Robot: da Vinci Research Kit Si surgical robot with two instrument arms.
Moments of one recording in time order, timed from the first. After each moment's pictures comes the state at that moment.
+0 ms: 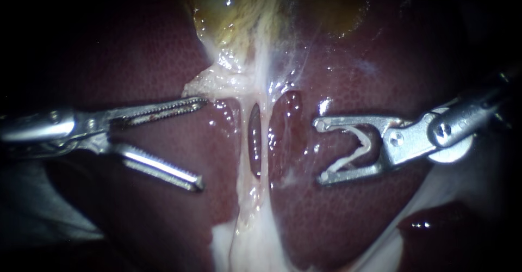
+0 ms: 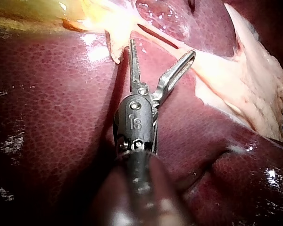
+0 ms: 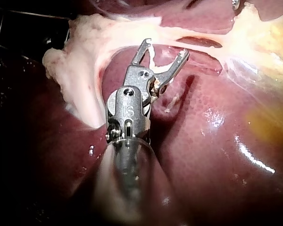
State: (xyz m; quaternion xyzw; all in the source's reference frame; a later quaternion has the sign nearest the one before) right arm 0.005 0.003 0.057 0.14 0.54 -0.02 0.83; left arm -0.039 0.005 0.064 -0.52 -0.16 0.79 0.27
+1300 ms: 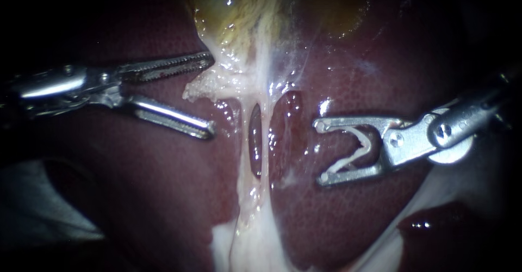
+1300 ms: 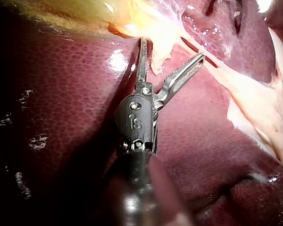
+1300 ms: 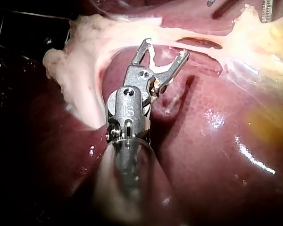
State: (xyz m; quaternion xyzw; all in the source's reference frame) right arm 0.005 0.003 0.057 0.14 0.54 -0.02 0.83; left arm -0.038 0.011 0.068 -0.51 -0.17 0.78 0.33
